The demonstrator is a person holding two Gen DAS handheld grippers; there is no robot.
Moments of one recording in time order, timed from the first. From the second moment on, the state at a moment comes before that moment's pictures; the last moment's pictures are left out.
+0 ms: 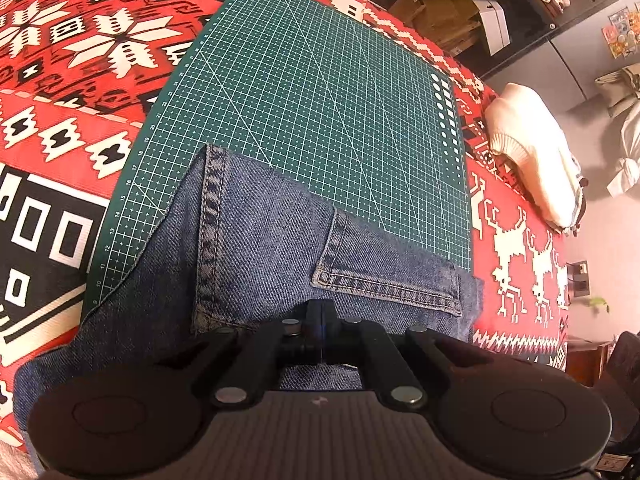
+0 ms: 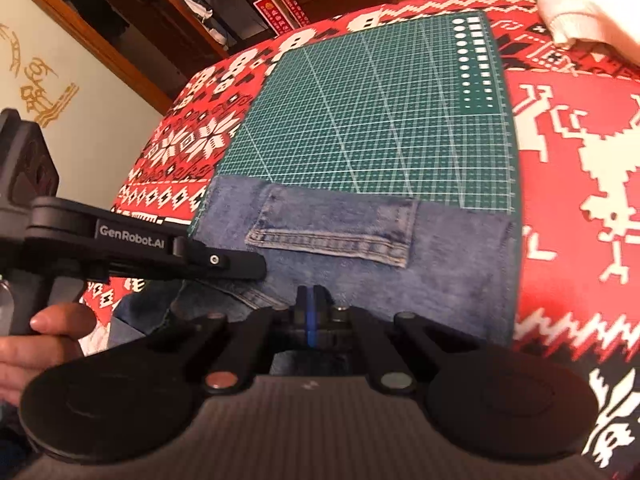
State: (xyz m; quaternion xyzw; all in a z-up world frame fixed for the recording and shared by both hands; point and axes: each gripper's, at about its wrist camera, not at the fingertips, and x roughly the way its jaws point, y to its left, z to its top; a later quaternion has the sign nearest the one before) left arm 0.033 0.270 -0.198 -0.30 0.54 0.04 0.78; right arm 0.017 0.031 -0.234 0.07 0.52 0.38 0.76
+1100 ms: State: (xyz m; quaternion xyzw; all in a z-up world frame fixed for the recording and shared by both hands) left arm 0.045 0.209 -0.186 -0.08 0.56 0.06 0.82; right arm 0.007 -0.017 -0.221 0.03 0.52 0.34 0.78
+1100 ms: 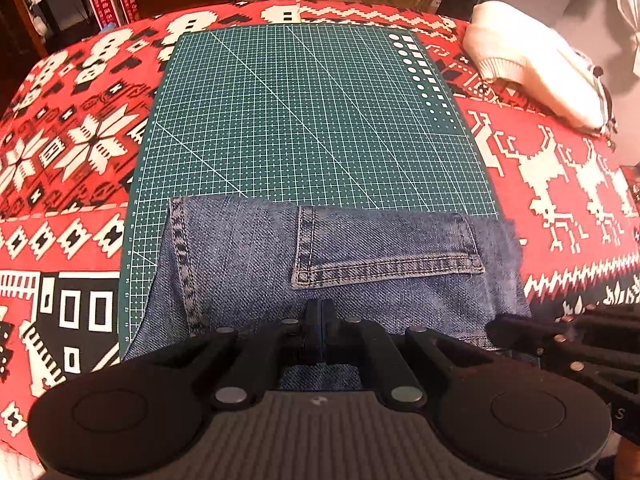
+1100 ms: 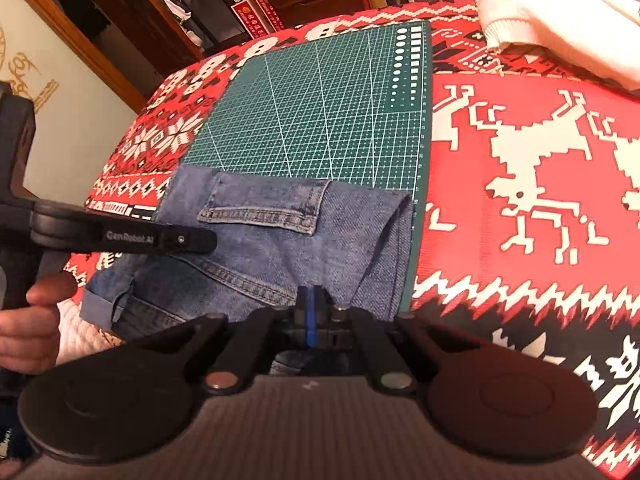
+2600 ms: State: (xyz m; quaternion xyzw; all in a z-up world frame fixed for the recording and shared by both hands) left arm 0.038 0.227 -0.188 -0.16 0.55 0.05 0.82; right arm 0.001 0.012 -0.218 -0.05 0.46 0.34 0.81
